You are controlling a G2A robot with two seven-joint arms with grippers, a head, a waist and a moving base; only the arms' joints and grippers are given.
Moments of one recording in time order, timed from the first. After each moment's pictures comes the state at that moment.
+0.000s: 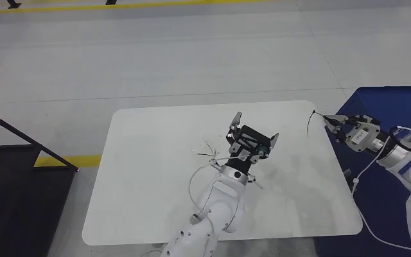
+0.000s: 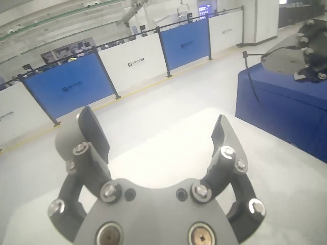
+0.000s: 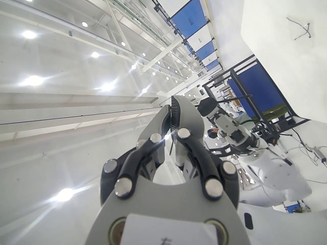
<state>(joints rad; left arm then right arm) 1.26 -1.70 -0.90 -1.78 1.91 0.04 -0.19 -1.39 -0.89 1.93 -1.77 1.19 0.87 0.61</state>
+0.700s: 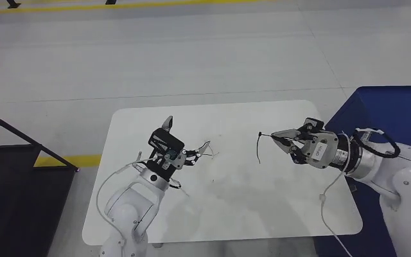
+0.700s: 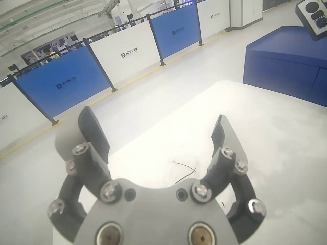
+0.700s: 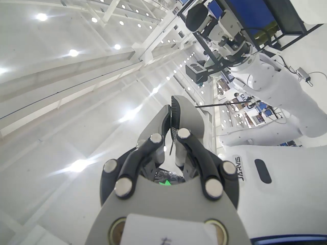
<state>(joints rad) 1.46 -1.59 -1.38 -2.05 1.75 -0.47 -0.16 -1.32 -0.90 1.71 -2.10 1.65 0.99 0.31</state>
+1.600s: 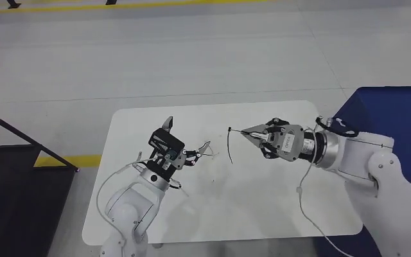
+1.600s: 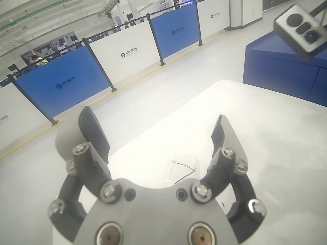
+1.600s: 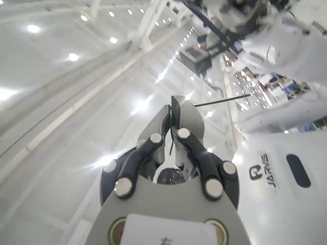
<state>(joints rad) 1.46 -1.59 -1.38 -2.05 1.75 -0.47 -0.16 -1.11 -0.92 1.45 -1.98 1.98 0.92 -0.02</state>
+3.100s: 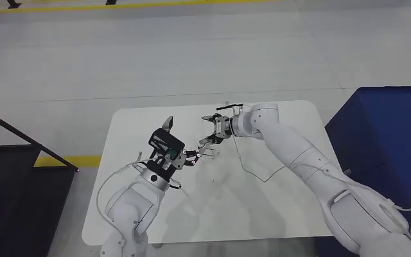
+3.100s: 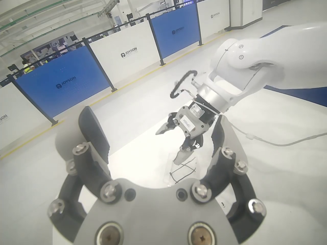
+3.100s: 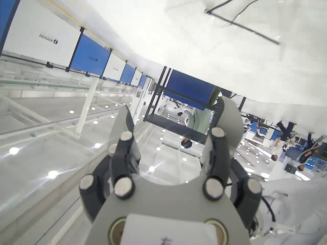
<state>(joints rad) 1.46 -1.59 -1.38 -2.05 1.75 -0.47 -0.16 -0.42 -1.27 0.62 -0.96 1.65 0.80 0.01</state>
